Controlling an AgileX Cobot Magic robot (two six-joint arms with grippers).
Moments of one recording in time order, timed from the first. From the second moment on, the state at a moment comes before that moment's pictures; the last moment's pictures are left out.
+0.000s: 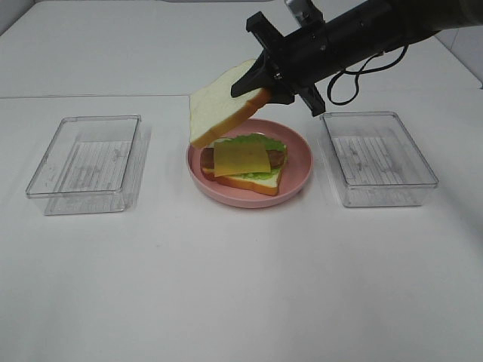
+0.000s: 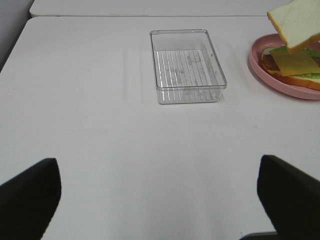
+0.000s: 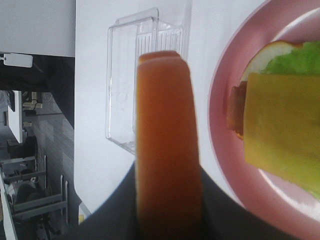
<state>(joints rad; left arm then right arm) 0.08 0.00 -0.52 -0.09 1.08 0.04 0.26 2.13 -1.57 1.06 0.87 -0.39</state>
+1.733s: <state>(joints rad) 0.08 0.00 -0.52 -0.09 1.08 0.04 0.26 2.26 -1.63 0.89 0.83 -0.25</state>
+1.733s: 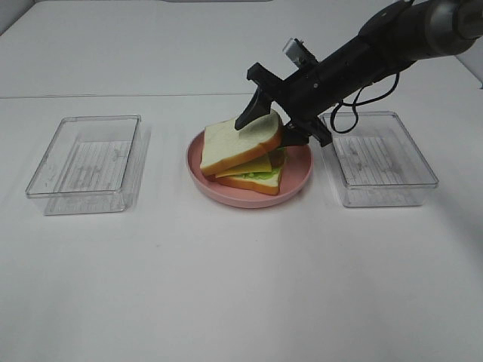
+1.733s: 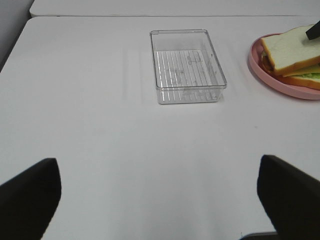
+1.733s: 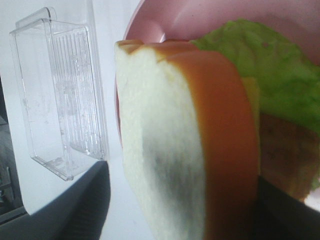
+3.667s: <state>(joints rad) 0.08 0.00 -0.52 -0.09 1.08 0.04 0.11 1.82 -1.54 -0.08 1.16 0.10</state>
